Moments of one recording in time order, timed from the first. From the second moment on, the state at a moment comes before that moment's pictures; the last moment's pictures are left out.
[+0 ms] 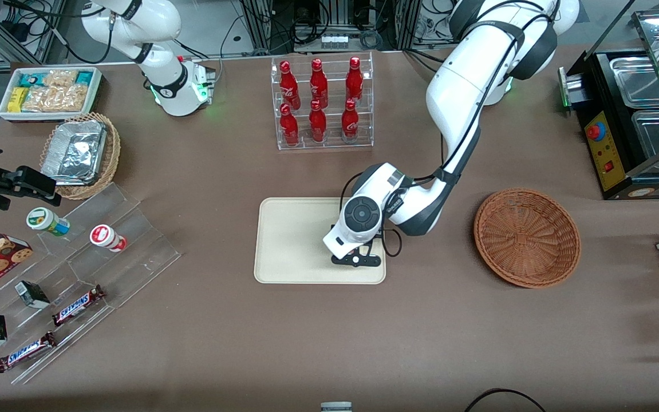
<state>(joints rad) -0.52 0.87 -0.21 -1.32 0.05 2.04 -0.61</state>
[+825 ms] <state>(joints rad) -0.39 0.64 -0.20 -1.25 0.05 1.89 -0.74</state>
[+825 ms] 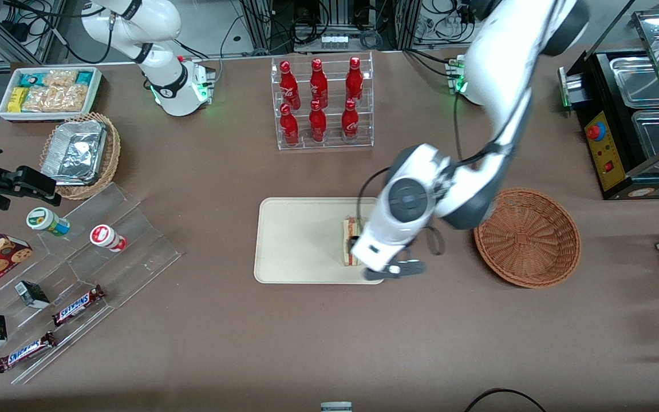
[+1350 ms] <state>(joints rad) -0.22 0.36 -0.19 -1.41 0.12 1.70 -0.58</state>
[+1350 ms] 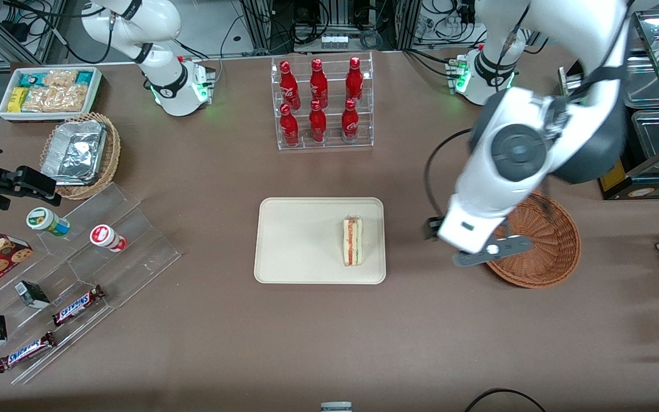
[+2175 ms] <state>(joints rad) -0.01 0.04 -0.15 -1.53 0.05 1.49 -0.16</state>
